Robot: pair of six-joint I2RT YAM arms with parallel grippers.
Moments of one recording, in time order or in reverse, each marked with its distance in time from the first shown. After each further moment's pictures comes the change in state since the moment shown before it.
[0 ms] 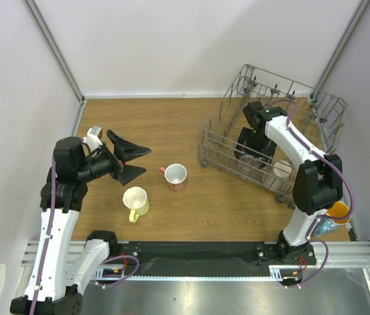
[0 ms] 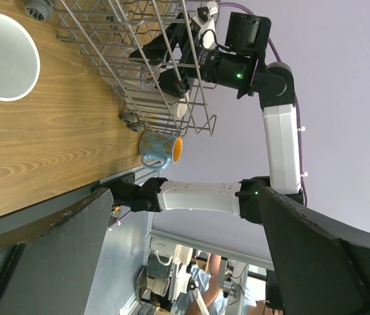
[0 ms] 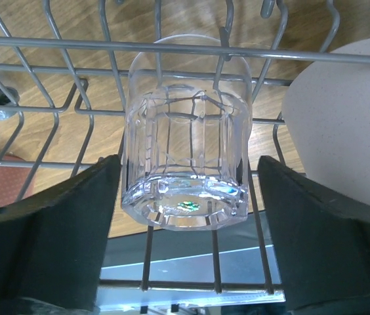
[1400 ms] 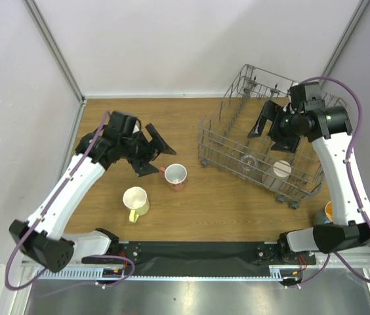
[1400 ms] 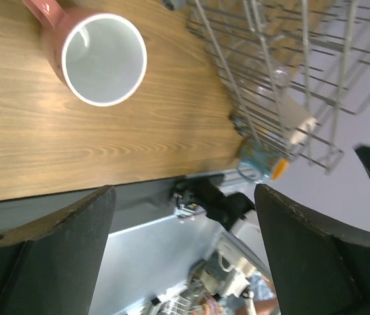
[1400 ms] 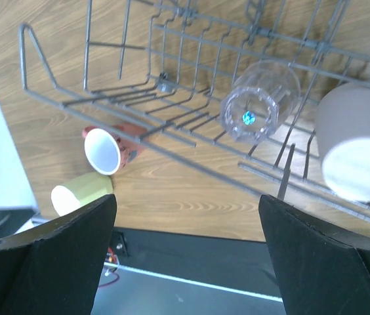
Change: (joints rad) left arm -0.386 0.439 0.298 -0.291 -0.468 0.077; right arm -0.120 -0.373 0.241 -0.130 -0.268 -0.146
